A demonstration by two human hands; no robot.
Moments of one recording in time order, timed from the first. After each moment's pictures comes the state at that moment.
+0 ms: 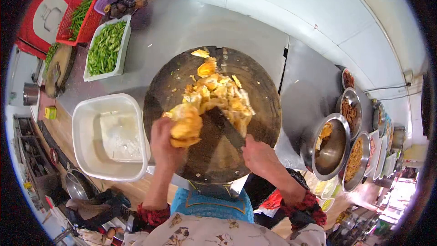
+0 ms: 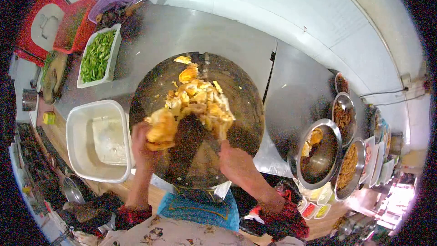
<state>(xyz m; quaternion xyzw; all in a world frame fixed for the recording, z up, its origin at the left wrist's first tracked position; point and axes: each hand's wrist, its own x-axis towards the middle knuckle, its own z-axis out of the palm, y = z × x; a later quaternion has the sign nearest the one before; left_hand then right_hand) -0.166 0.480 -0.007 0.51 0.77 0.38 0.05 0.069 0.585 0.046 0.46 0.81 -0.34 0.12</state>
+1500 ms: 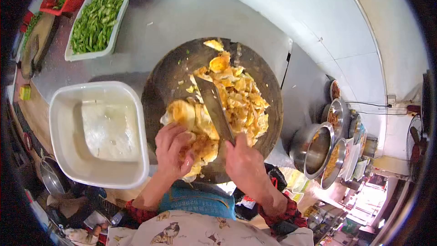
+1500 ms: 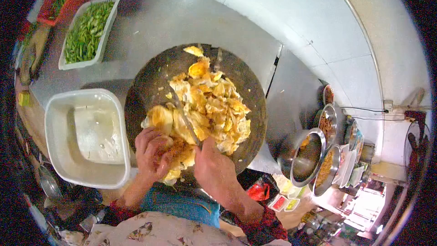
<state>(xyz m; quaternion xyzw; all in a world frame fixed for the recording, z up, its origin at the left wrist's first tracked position) -0.188 0.457 -0.024 0.55 0.69 0.45 0.13 -0.040 0.551 0.089 0.49 0.83 -0.27 0.06</state>
